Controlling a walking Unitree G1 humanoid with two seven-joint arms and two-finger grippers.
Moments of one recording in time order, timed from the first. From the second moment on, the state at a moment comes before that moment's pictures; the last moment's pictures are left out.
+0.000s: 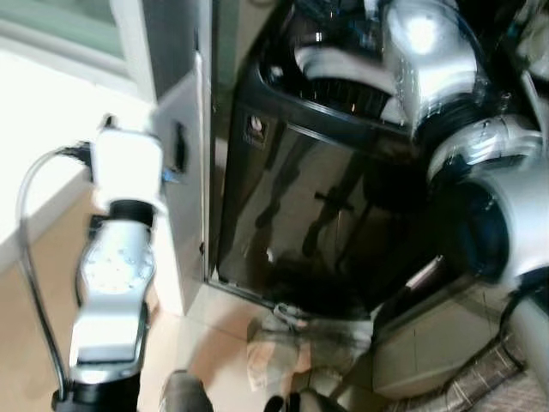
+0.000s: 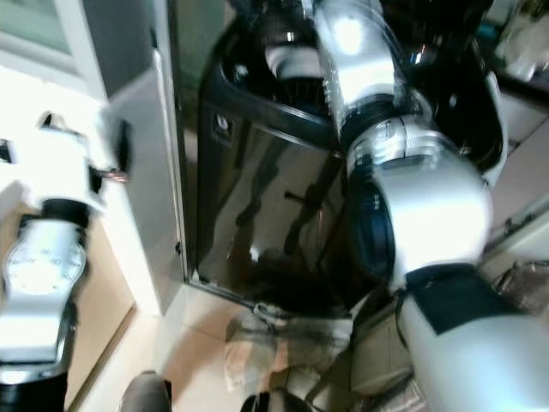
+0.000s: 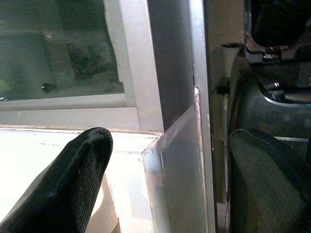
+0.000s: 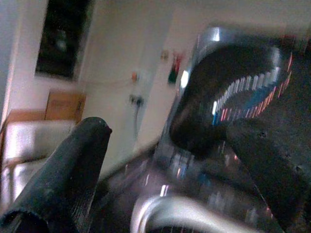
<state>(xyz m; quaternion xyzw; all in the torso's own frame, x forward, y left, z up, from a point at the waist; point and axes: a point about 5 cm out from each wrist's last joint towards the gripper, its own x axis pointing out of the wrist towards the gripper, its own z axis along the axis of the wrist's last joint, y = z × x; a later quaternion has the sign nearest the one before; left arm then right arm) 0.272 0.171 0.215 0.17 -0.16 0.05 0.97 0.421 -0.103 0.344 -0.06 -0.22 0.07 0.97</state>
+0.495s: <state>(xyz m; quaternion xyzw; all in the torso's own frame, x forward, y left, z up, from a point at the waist) 0.289 0.169 0.189 0.16 -0.09 -0.05 0.98 0.375 -0.138 0.142 0.02 -0.08 0.02 1.00</state>
